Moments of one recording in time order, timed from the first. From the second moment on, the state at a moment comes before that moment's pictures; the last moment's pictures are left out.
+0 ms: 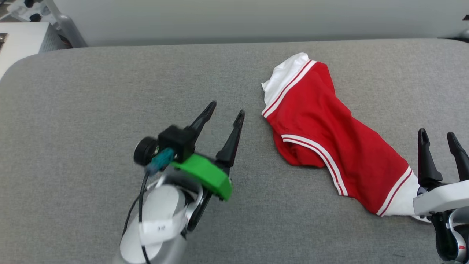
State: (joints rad) left arm -0.34 0.08 -0.35 0.19 -0.29 -0.13 -0.17; right arm -0.08 -0.13 -0.18 -0.07 0.31 0.13 0.01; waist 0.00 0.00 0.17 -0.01
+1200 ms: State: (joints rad) left arm -1.19 0.25 -0.54 0.75 -0.65 -0.13 0.85; right arm -0.23 -0.08 0.05 -0.02 0.34 0.13 -0.08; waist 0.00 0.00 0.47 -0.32
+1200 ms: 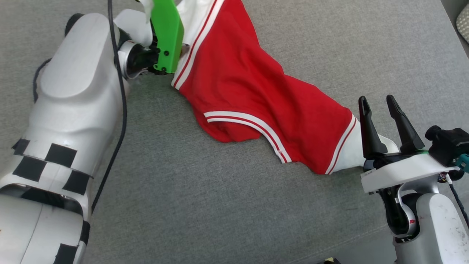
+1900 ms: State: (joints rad) left arm -1.18 0.26 -0.54 0.86 -0.70 -0.13 0.73; right arm -0.25 -0.11 0.04 0.00 0.35 0.13 -0.09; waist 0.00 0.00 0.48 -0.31
